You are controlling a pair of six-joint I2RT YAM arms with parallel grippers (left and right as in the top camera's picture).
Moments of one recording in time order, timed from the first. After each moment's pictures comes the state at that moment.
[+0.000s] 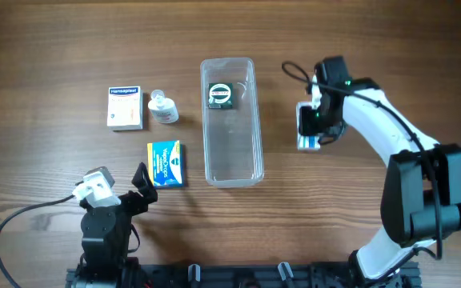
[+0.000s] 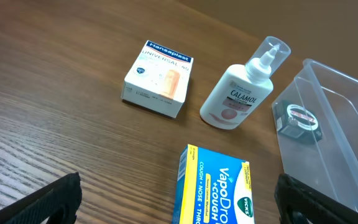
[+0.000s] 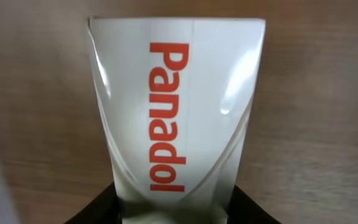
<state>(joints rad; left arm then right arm) -0.06 0.06 0.14 -0.49 -0.13 -0.42 0.18 1.84 1.24 -0.81 -0.09 0.17</state>
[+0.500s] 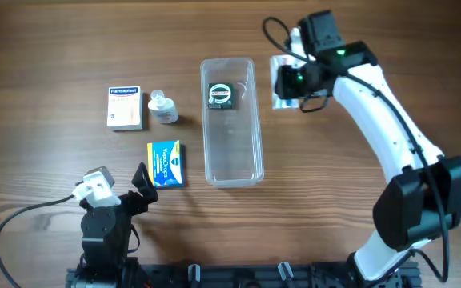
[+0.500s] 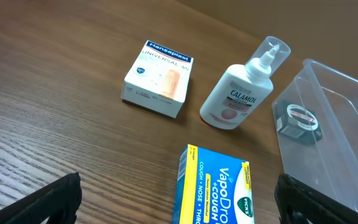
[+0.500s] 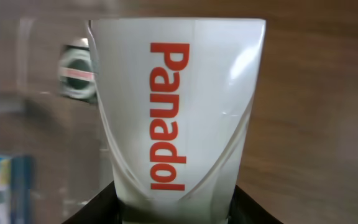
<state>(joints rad) -0.06 0.06 0.14 -0.49 -0.13 -0.42 0.31 1.84 1.60 -0.93 -0.15 0.20</state>
